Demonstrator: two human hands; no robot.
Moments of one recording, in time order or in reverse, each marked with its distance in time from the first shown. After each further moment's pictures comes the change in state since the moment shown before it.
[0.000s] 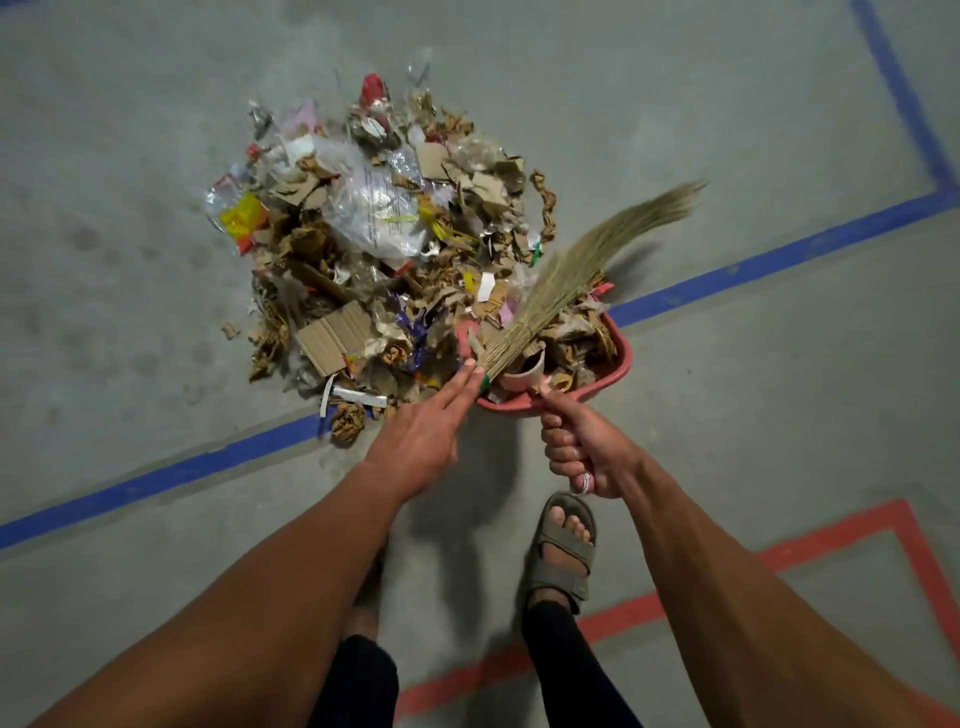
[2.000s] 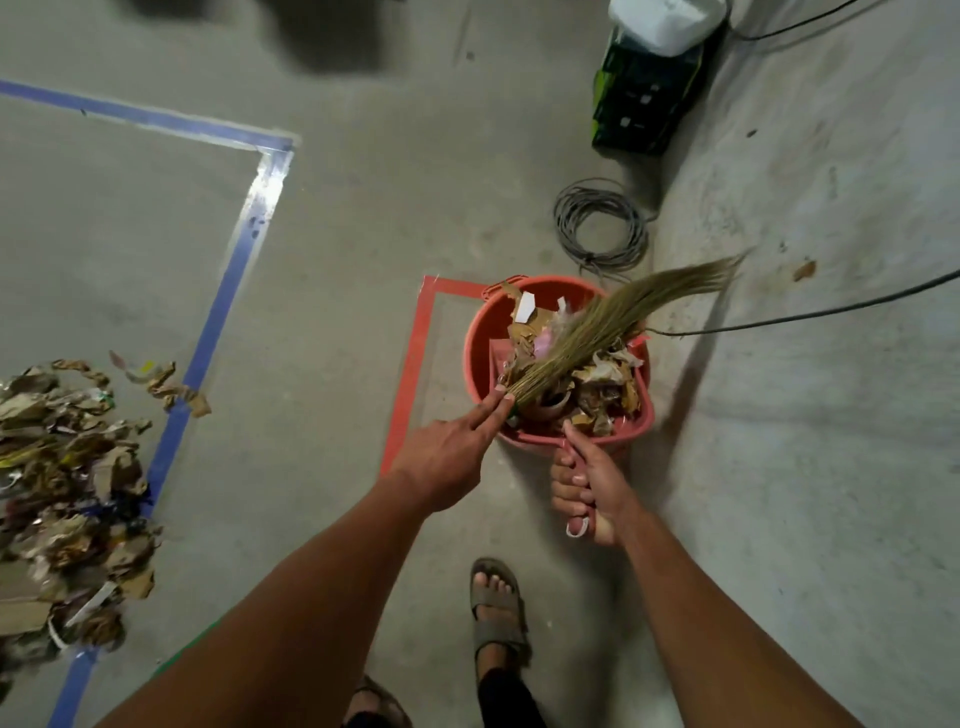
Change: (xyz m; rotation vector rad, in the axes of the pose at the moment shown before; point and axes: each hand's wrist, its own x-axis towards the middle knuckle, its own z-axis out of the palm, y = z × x) left_hand -0.315 0.585 0.140 0.514 -0.238 1.096; right_hand -0.533 0.496 -0.261 1.083 0.315 -0.641
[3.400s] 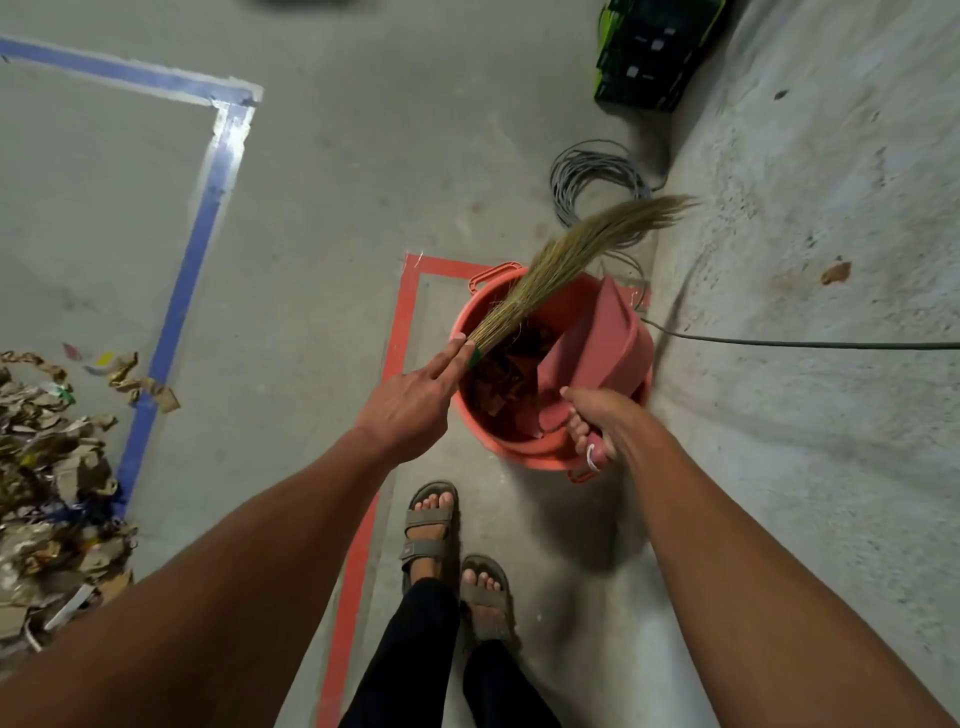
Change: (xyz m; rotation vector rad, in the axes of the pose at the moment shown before) left_hand 0.093 -0.059 -0.020 -0.014 0.014 -0.089; right_hand 0.101 -0.122 -0.007 -0.498 0.525 0.259
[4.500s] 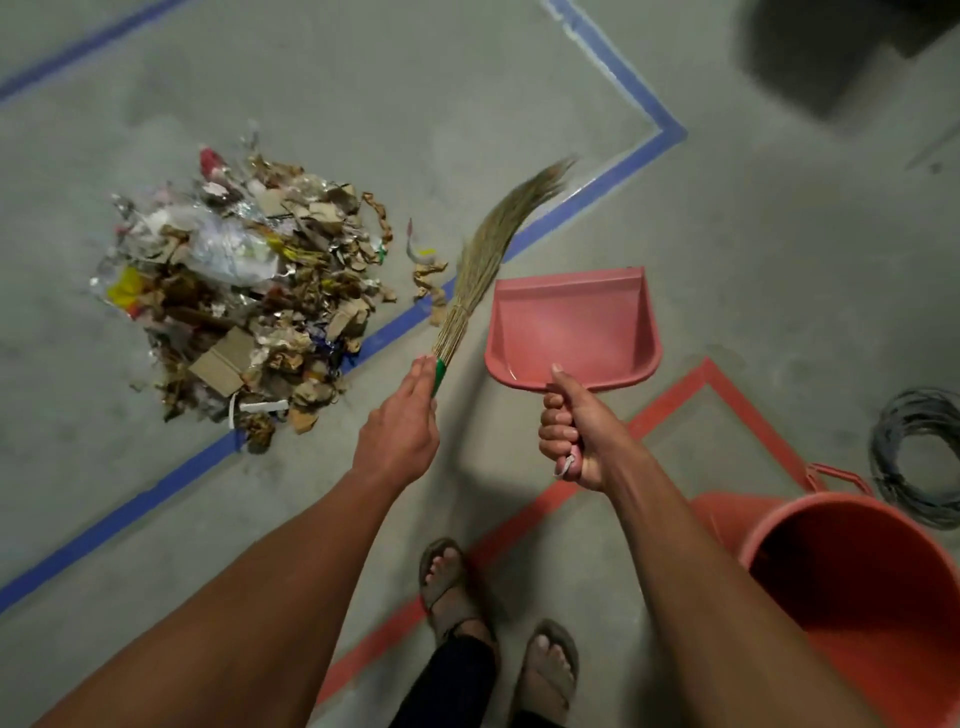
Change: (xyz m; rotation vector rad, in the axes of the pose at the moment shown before) left_hand -0.296 -0.310 0.072 -0.554 0.412 -1.029; right_hand -0.065 -0.005 0.495 -0.218 -0.585 -0.093
